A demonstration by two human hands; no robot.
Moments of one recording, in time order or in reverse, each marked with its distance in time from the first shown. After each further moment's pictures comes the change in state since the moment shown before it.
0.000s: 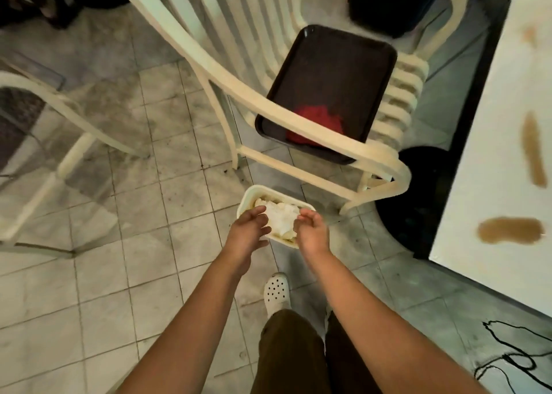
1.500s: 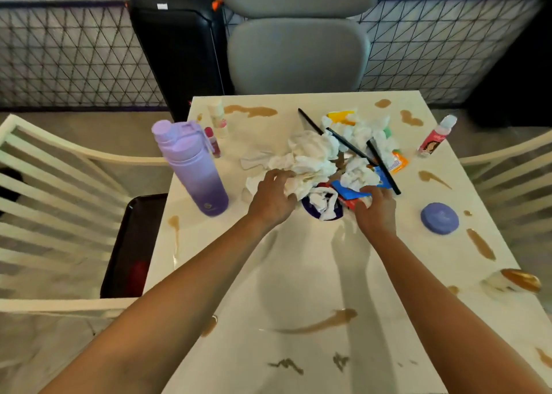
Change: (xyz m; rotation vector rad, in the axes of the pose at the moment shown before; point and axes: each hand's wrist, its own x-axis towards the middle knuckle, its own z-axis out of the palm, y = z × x) left_hand -0.227 0.169 0.563 1.149 -0.352 1.047; right_hand -0.027 -0.289 -0.609 -0.408 0.726 -0.533
